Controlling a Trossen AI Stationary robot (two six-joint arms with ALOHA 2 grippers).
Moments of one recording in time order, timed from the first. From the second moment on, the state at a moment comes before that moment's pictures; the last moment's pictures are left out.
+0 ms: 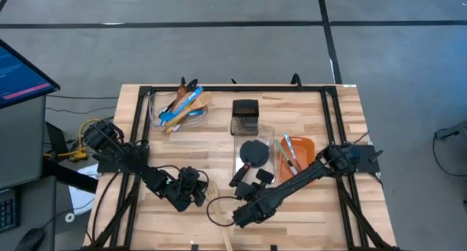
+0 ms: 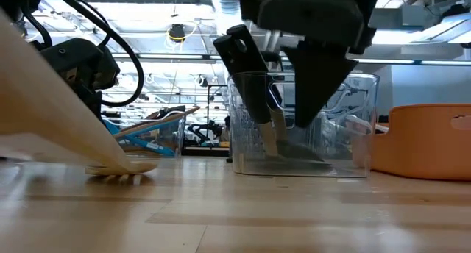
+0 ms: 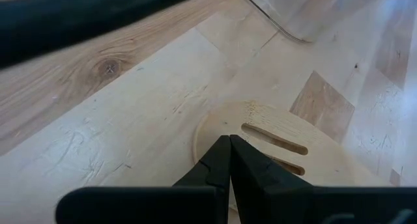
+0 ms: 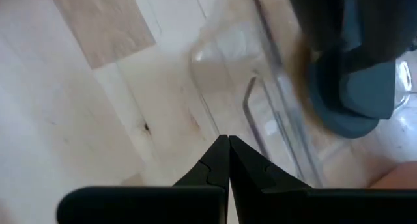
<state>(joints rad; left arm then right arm) -0.66 1.74 0.55 0.16 -0.69 -1.28 0.53 2.25 1.84 -1.22 0.48 0.96</state>
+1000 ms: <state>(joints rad) -0.57 1.74 0.55 0.21 -0.77 -1.23 0.64 2.17 1.84 -0.74 0.24 0.99</state>
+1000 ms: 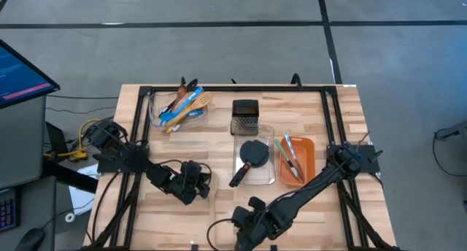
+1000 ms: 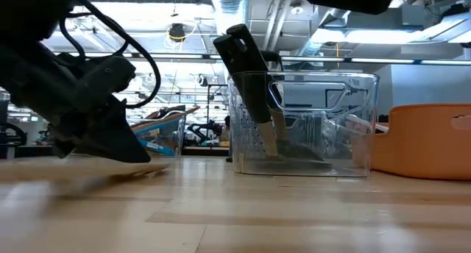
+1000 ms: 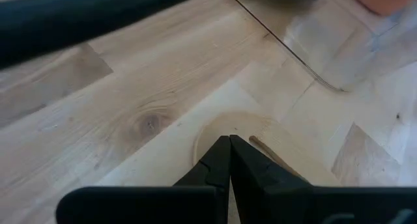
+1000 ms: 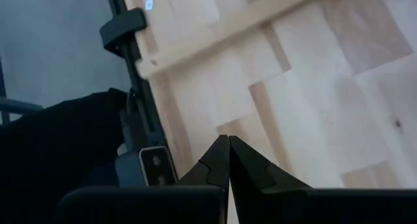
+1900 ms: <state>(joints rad) -0.71 1.73 0.55 0.18 -0.74 -1.32 0.65 2.17 1.84 -0.55 0.20 0.88</state>
